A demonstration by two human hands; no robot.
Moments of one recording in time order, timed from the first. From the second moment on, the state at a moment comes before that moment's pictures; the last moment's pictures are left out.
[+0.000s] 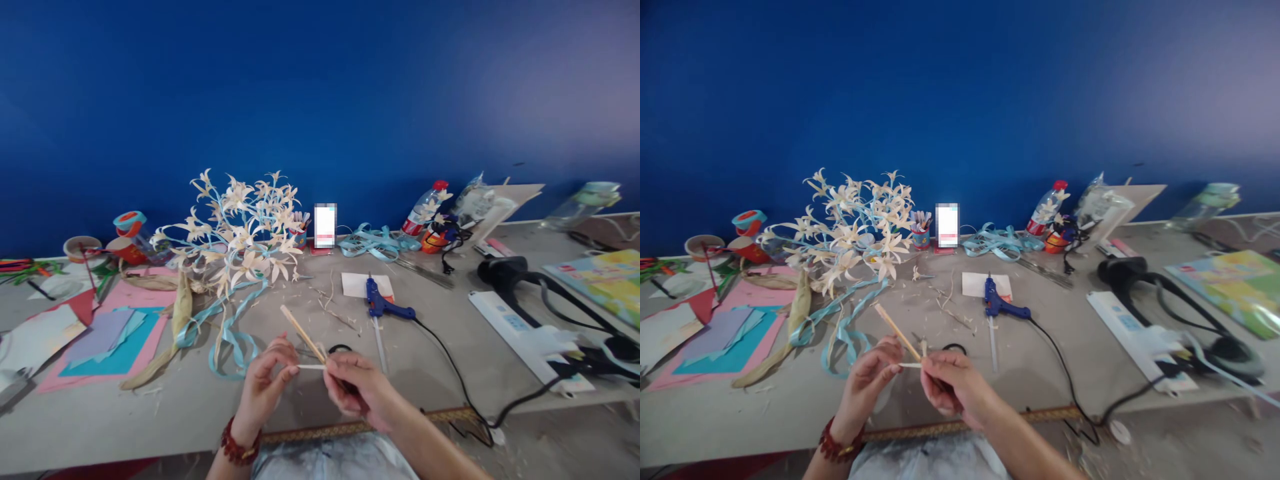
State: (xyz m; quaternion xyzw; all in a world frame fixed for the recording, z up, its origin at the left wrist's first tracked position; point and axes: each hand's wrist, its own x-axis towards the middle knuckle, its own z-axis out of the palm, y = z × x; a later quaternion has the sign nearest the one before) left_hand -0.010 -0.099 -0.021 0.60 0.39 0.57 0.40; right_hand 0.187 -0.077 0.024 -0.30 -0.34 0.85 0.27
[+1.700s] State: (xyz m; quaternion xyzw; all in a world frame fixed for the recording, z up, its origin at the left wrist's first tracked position) left_hand -0.009 -0.092 -0.013 0.36 0.47 0.57 0.57; right_hand 0.191 -0.051 0.012 -0.40 -0.87 0.22 0.19
